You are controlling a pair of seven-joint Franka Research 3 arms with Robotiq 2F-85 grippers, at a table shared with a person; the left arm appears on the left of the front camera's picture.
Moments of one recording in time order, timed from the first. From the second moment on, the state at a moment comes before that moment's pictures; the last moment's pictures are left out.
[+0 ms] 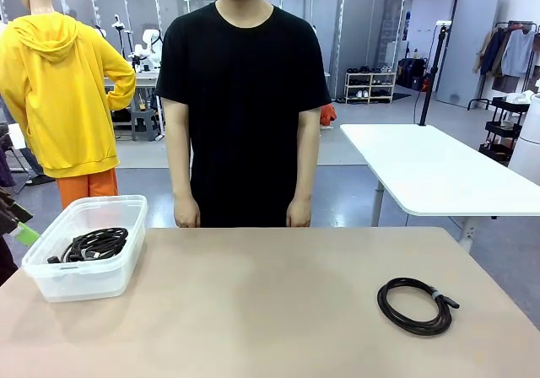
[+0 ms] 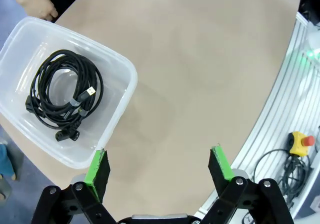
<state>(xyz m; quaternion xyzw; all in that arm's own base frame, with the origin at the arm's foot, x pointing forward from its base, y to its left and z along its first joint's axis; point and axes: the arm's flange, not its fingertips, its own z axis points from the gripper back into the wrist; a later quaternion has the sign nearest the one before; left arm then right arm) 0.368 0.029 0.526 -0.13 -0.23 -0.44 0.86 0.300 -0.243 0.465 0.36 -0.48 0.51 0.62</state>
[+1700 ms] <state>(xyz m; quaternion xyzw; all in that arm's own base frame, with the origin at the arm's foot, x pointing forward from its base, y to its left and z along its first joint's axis) 0.370 0.031 0.527 -0.13 -0.23 -0.44 0.86 0.426 -0.046 0.422 0.13 -0.15 0.49 0.85</state>
